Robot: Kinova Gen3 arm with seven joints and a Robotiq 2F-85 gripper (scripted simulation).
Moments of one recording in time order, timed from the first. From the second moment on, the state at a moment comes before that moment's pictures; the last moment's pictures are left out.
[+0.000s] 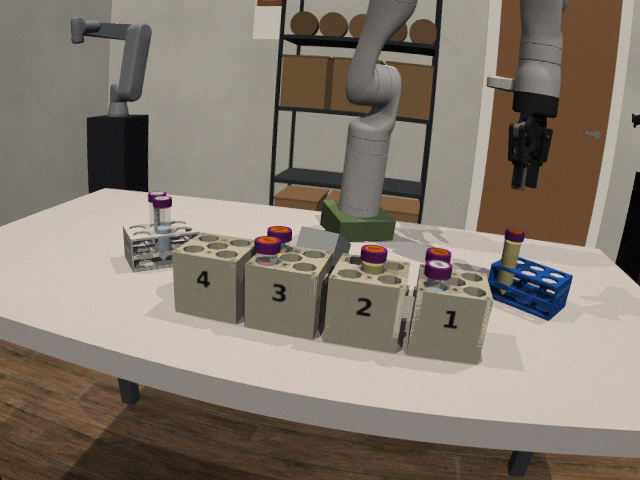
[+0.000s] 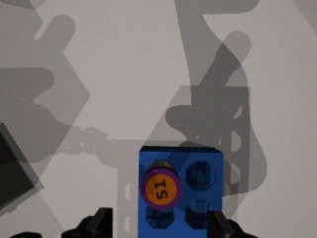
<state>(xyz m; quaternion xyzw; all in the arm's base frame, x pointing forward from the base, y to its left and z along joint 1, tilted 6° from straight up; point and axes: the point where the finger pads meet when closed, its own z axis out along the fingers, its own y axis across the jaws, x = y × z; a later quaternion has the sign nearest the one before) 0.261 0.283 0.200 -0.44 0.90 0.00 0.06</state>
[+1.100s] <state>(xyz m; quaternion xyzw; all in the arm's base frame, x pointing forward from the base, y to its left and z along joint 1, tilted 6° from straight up) 0.265 0.285 0.162 -0.44 0.90 0.00 0.06</state>
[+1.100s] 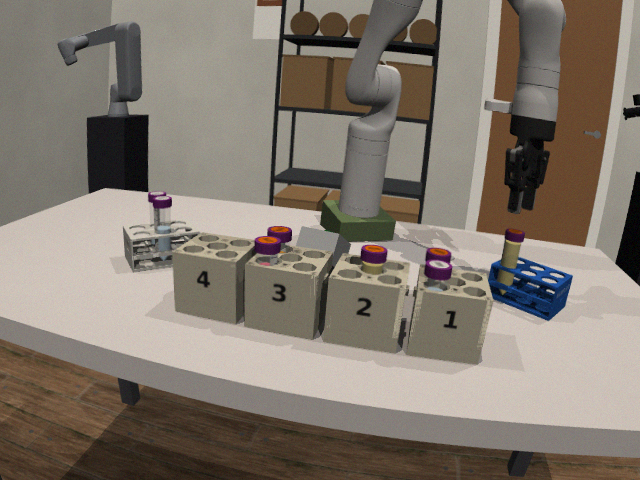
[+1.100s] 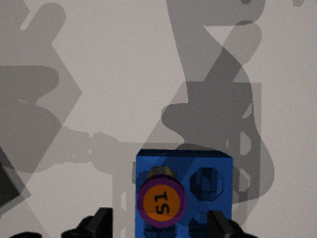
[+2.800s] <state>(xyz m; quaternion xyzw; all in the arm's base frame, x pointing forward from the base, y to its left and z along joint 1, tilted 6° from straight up) 0.269 0.287 0.116 -0.44 0.90 0.00 0.06</state>
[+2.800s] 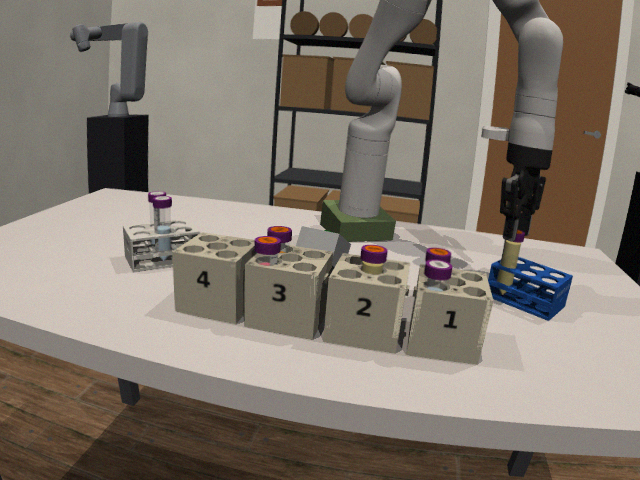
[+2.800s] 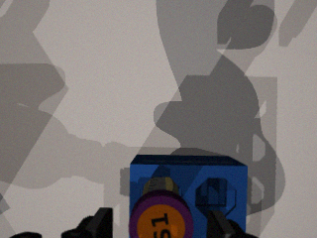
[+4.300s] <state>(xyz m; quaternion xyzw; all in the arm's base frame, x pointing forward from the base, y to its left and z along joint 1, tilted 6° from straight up) 0.270 0.288 0.104 -0.44 0.90 0.00 0.06</state>
